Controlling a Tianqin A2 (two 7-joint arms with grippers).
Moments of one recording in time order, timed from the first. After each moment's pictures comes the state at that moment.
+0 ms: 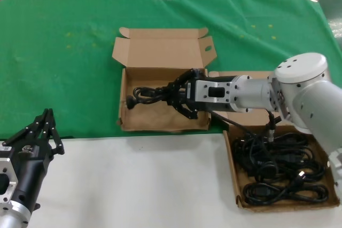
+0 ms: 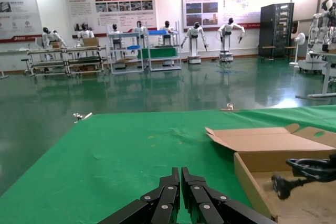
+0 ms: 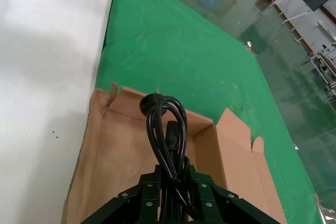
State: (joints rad) left arm 0.00 -0.30 1.60 -1.60 -1.80 0.00 0.00; right arm 1.34 0.02 -1.96 0.04 1.51 -0.68 -0.92
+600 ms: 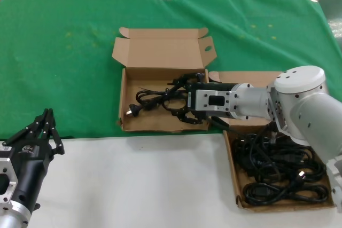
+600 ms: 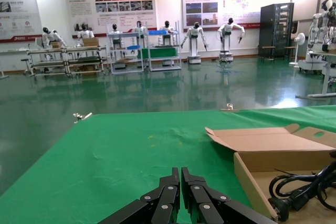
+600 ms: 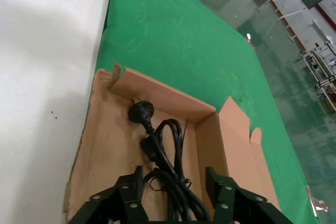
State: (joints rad) left arm 0.00 -0.30 1.60 -1.60 -1.80 0.00 0.00; right arm 1.31 0.01 -1.91 0.02 1.53 -0.61 -1.04
